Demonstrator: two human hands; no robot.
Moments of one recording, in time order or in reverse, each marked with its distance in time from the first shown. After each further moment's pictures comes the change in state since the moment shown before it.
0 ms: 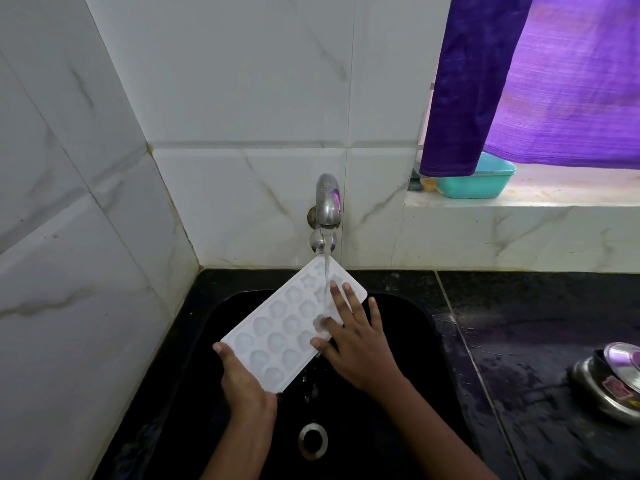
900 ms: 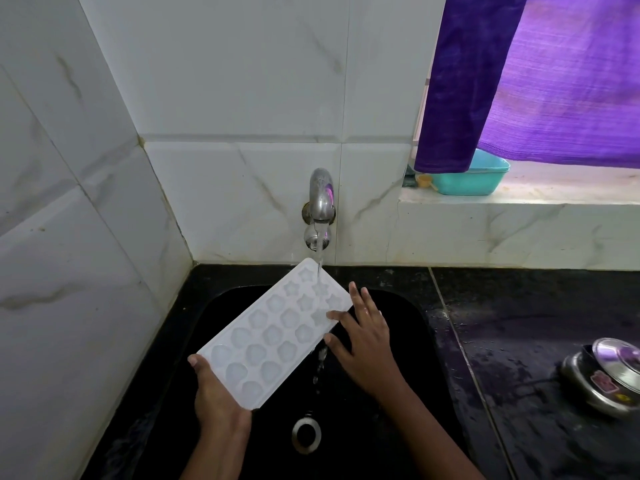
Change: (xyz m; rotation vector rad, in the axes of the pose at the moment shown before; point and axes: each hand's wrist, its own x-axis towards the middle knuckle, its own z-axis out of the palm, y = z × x) left_hand 0.008 0.008 -0.033 0.020 0.054 0.026; right_hand -0.018 0.015 0.004 0.310 0.113 0.146
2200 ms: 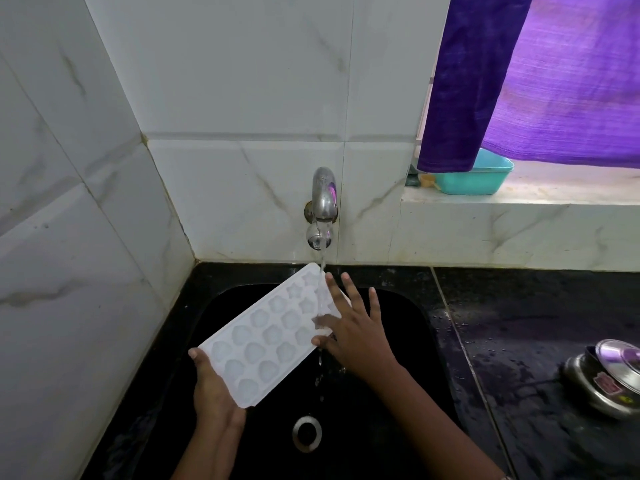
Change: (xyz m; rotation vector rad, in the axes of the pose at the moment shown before) left_hand 0.002 0.012 -0.001 0.044 -0.107 -0.082; right_hand 0.023 -0.019 -0.009 -0.358 -0.186 -0.158
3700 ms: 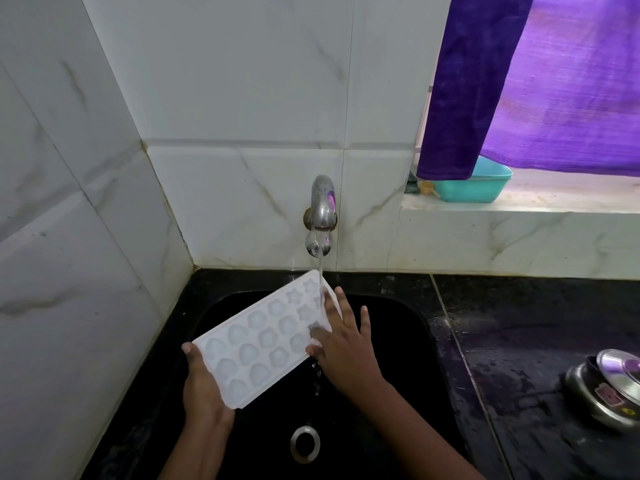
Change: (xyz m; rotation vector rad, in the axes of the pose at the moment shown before) left_hand 0.014 0.012 -0.001 0.159 0.051 0.108; right_hand -0.001 -0.020 0.002 0.039 -0.069 0.085
